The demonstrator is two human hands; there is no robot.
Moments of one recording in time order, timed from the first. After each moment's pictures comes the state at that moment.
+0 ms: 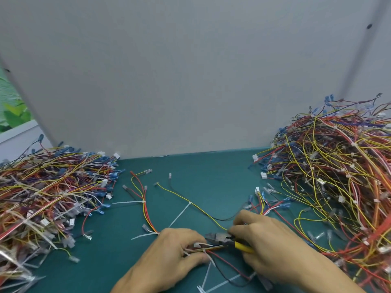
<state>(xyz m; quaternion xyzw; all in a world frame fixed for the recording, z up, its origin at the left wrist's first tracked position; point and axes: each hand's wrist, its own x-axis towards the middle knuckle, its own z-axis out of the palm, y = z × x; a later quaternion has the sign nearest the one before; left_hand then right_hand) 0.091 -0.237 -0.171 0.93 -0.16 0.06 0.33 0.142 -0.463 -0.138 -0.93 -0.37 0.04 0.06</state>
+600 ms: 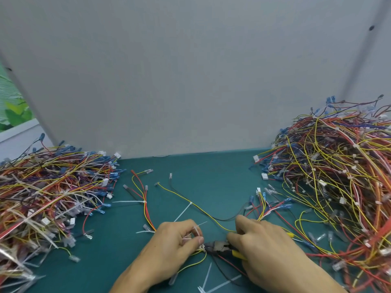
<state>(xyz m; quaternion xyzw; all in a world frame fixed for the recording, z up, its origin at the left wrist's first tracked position) 0.098 -0.232 -0.175 0.92 -0.09 0.03 0.37 0.133 -0.451 -0.147 -0.93 -0.36 0.00 -0.04</state>
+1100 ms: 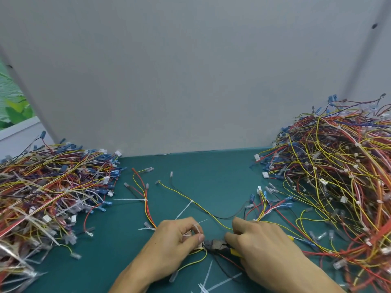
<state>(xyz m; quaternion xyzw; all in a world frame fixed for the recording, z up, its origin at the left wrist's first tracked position) 0.097 -0.234 -0.170 0.92 -0.08 0.03 0.39 0.136 -0.448 -0.156 -0.92 -0.39 -0.01 -0.04</state>
